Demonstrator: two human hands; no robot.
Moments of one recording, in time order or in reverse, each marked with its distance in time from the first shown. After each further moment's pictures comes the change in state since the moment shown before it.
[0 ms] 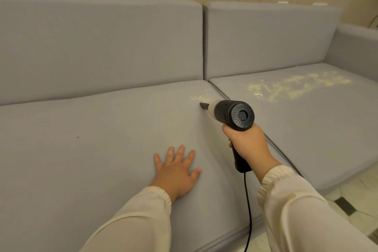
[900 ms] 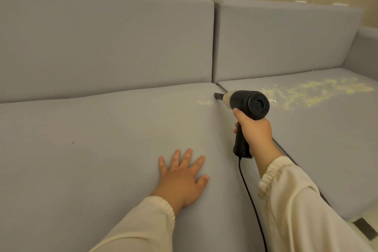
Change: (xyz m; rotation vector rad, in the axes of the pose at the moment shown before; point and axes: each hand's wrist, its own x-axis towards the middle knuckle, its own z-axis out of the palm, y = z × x) left_hand 0.030 -0.002 -0.008 -0.007 -0.020 0.019; right_hand 0.084 -0.004 0.036 0.308 0.058 0.097
